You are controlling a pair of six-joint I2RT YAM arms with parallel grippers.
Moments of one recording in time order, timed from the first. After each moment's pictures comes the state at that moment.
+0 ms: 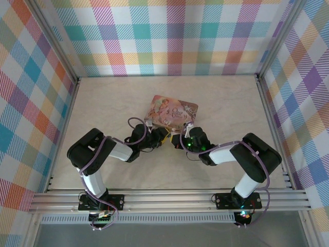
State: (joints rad) left arm -0.63 1.78 0.56 0.83 0.29 -1.43; right arm 0.72 1.64 0.49 0.70 -0.19 0.84
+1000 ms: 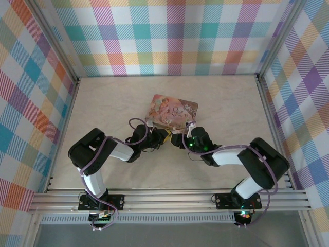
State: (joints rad) left arm -0.65 1.78 0.57 0.82 0.27 -1.47; right arm 0.72 1.52 0.47 0.58 -0.15 0.78
